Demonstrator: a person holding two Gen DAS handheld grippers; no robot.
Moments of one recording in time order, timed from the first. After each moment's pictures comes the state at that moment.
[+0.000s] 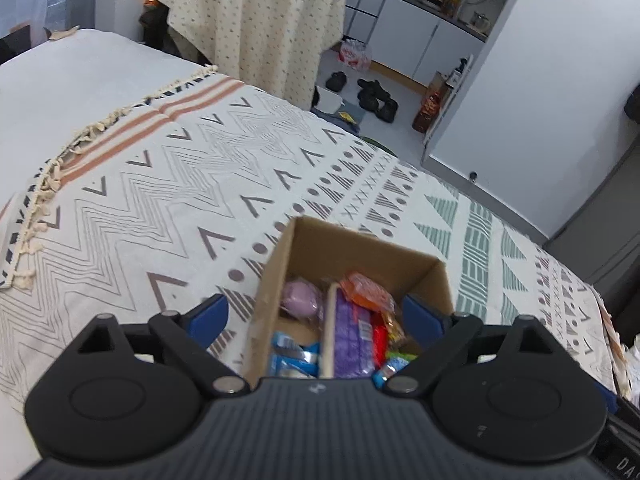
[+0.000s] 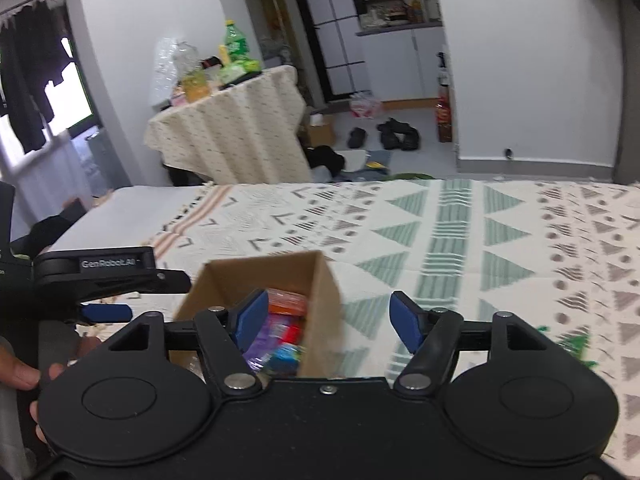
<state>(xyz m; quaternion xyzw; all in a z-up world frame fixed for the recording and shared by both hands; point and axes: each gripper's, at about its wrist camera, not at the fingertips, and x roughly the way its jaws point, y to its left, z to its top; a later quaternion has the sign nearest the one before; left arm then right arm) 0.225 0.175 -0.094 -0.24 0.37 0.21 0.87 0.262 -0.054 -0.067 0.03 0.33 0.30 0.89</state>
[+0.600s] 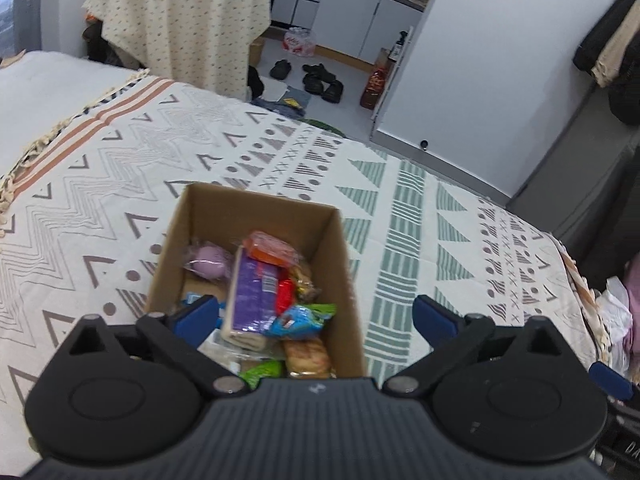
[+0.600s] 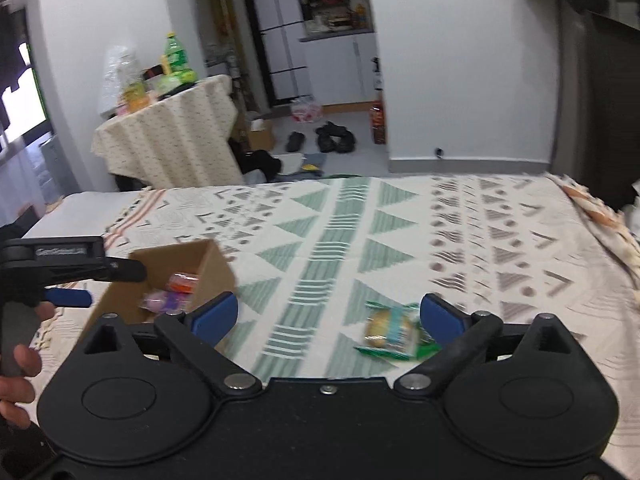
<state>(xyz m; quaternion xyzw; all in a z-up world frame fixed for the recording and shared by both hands) 0.233 0.089 -0.083 -0.20 0.38 0.15 0.89 0.257 -0.151 -0.066 0.03 0.33 0.22 0.92</state>
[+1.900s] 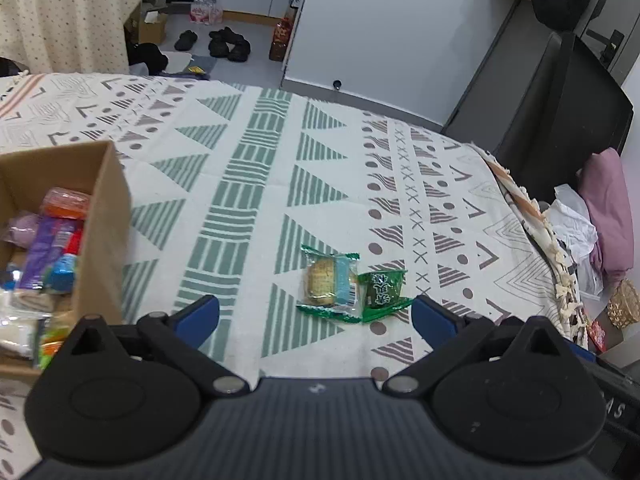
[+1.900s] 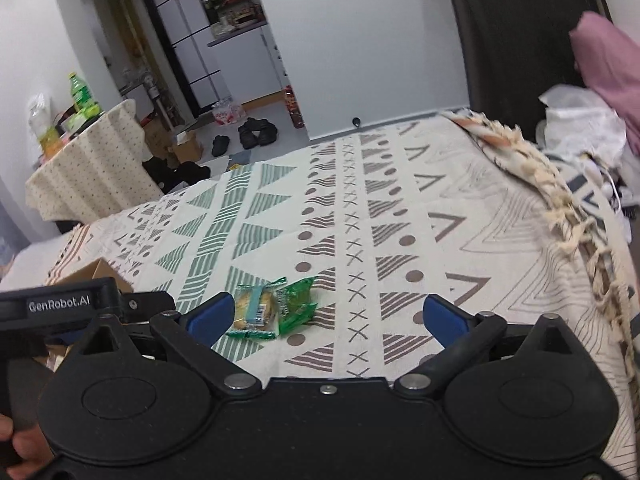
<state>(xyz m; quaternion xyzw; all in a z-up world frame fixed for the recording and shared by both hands) 0.305 -0.065 -0.130 -0.16 0.43 0.04 0.89 0.294 -0.263 -0.124 0.11 0.37 0.13 0.91</state>
